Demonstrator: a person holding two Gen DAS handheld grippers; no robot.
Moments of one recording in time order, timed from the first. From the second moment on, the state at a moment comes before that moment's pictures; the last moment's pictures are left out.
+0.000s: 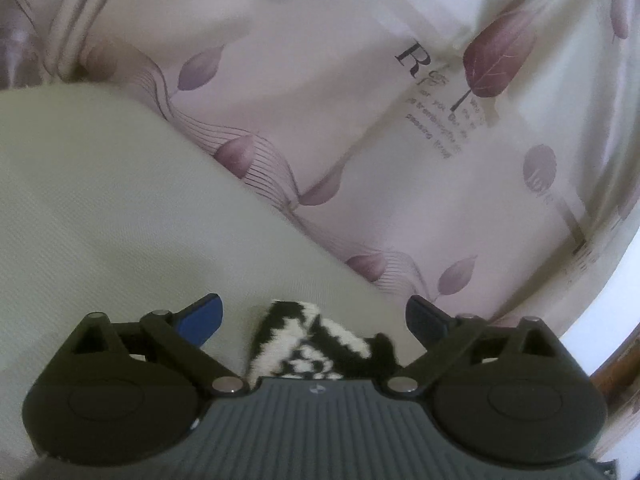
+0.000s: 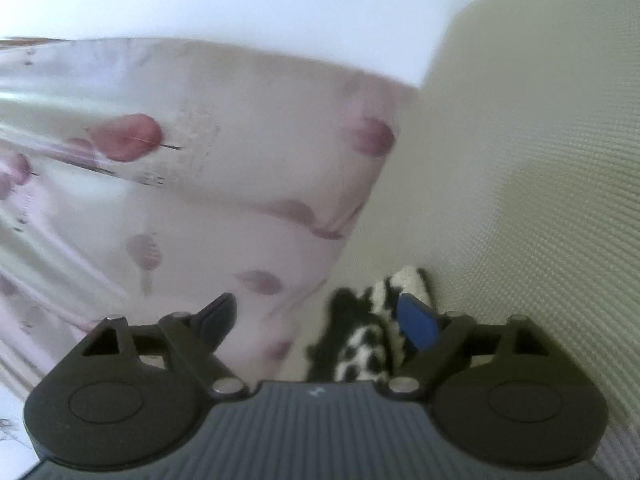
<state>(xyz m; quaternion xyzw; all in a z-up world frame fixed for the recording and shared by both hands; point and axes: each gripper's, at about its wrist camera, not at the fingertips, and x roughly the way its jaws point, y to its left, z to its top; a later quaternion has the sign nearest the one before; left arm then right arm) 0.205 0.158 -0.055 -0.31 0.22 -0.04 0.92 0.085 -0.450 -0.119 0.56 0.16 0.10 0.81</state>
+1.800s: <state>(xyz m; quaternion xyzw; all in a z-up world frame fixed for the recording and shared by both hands) 0.183 0.116 -0.097 -0.16 0.29 -0.02 0.94 0.042 -0.367 -0.046 0.15 0.26 0.06 0.95</state>
